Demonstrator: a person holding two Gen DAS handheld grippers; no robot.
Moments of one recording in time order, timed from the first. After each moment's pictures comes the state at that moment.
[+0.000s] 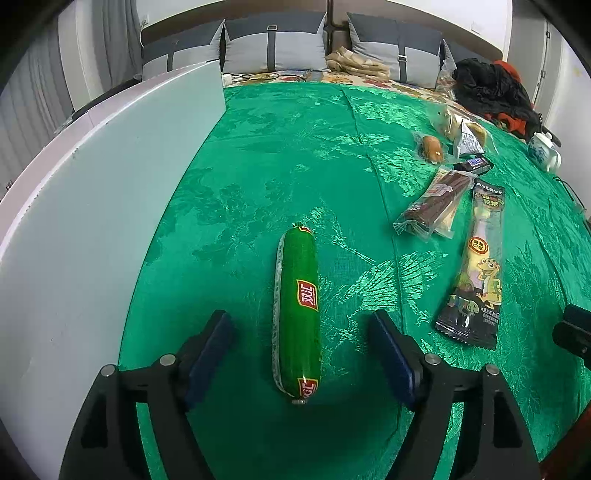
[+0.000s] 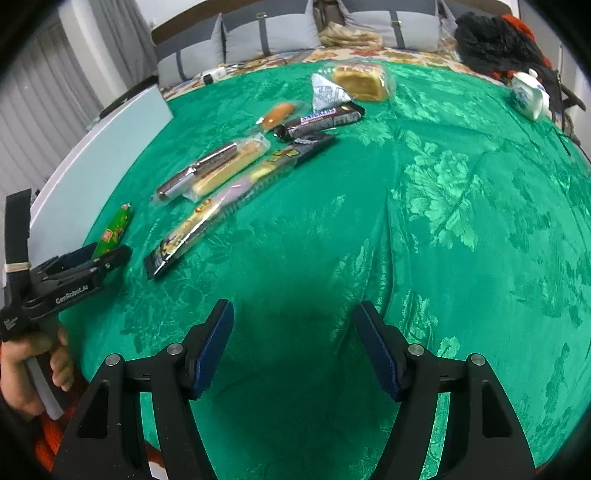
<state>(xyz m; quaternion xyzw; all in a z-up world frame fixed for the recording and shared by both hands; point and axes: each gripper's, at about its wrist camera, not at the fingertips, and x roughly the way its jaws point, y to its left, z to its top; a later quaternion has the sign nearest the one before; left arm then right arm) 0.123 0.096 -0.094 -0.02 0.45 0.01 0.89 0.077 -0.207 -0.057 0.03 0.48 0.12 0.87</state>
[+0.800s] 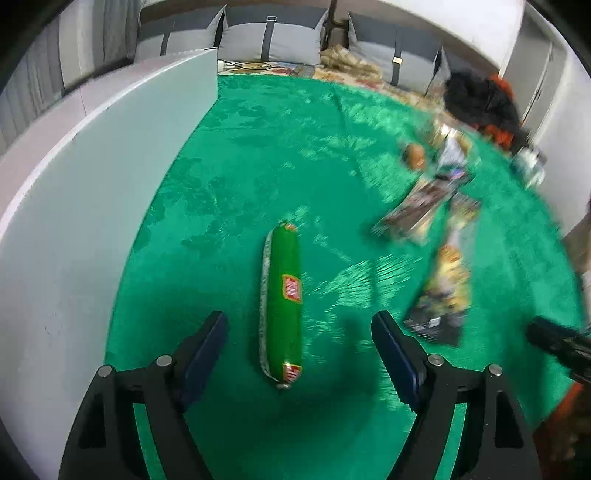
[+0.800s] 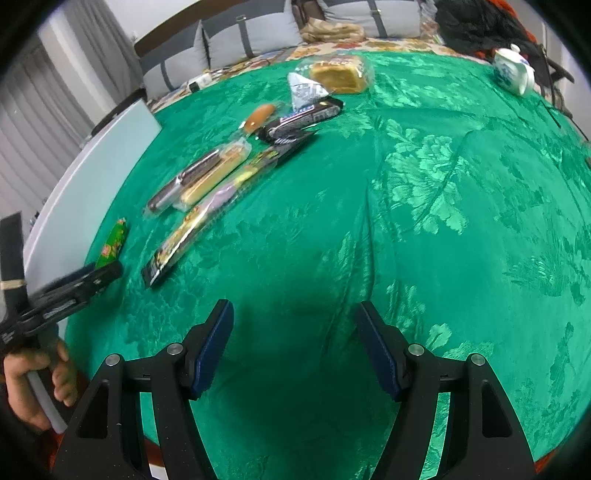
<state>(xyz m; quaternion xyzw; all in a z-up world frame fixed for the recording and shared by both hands) 0.118 0.110 -0.080 -0.09 0.47 -0.05 0.88 0.079 -0.225 -0.055 0.07 0.49 0.11 0.86</state>
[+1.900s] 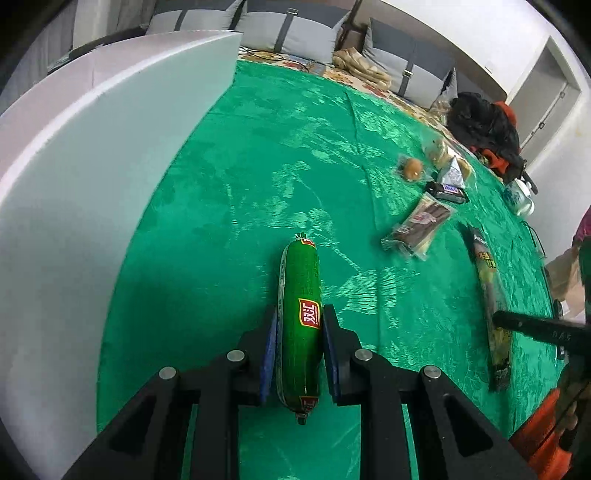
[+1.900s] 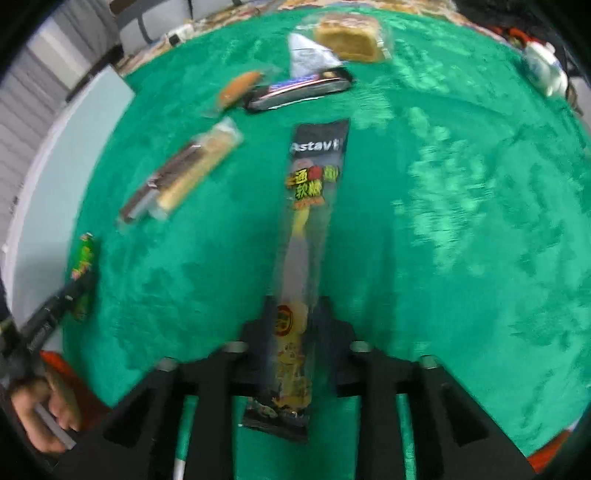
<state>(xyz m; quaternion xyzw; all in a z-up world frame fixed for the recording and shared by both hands) 0.123 0.126 -0.086 -0.14 0.48 -0.05 0.86 0.154 -0.205 -0.046 0.02 0.60 0.08 0.80</state>
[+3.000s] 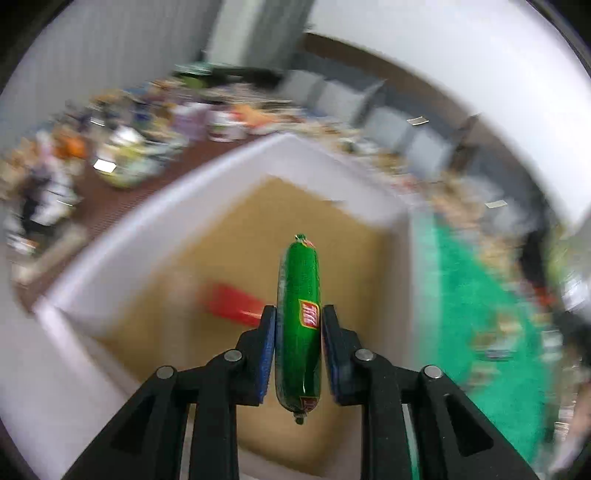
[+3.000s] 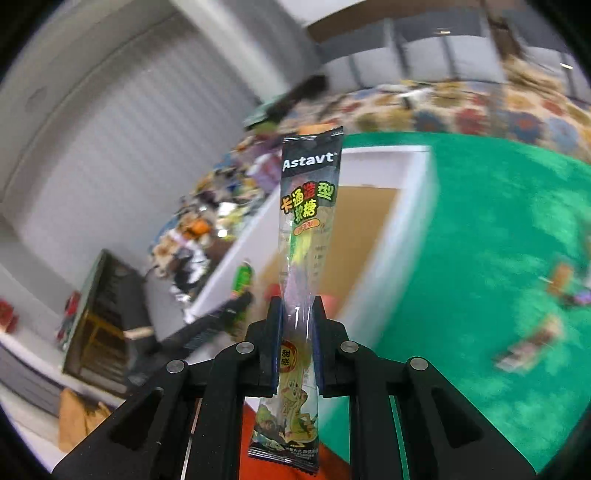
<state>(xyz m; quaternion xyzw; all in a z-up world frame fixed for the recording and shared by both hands) 0.071 0.369 0.028 -0.22 0.39 0.18 0.88 0.153 0.088 0.126 0.08 0.46 0.43 0.78</state>
